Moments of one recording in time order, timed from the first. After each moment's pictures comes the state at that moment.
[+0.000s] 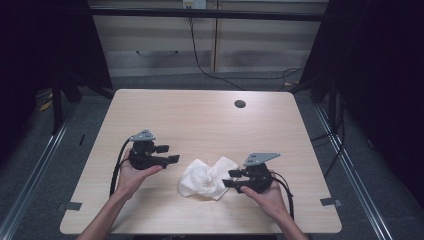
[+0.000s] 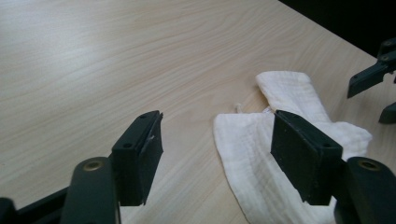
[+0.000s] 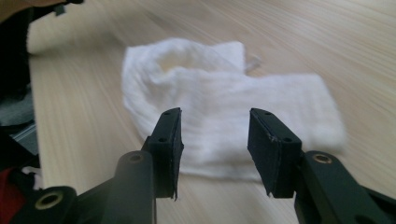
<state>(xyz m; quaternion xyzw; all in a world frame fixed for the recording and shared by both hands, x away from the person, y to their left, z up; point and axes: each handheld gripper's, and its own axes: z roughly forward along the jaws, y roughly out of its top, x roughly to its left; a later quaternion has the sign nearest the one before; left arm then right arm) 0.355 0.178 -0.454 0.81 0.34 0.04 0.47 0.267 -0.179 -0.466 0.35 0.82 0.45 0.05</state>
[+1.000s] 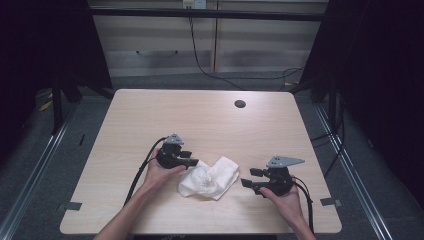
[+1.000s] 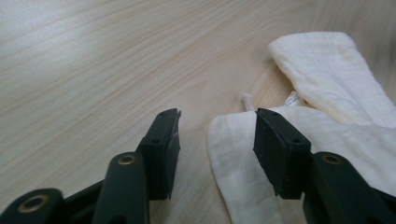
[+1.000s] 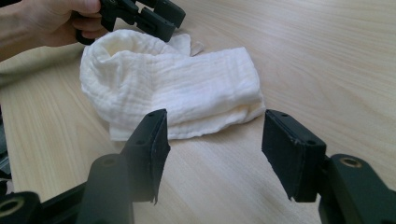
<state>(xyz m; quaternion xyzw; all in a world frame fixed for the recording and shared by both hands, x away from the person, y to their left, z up) 0.377 0.115 -0.504 0.86 0.29 0.02 0.43 0.255 -0.228 -0.476 0.40 0.79 0.46 0.08</state>
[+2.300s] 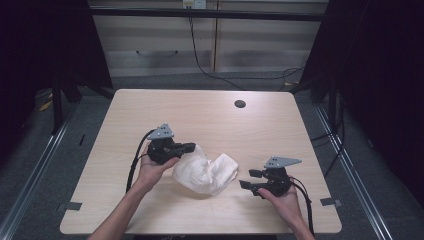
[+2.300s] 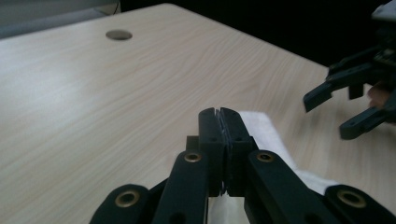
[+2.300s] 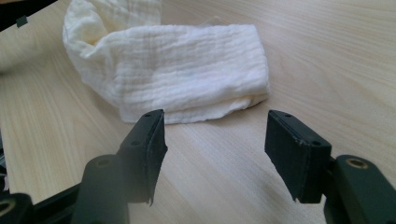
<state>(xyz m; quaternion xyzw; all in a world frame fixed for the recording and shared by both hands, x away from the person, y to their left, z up) 0.352 0.131 -0.430 0.80 0.25 0.05 0.54 0.256 -0.224 -0.481 0.41 0.79 0.45 0.07</state>
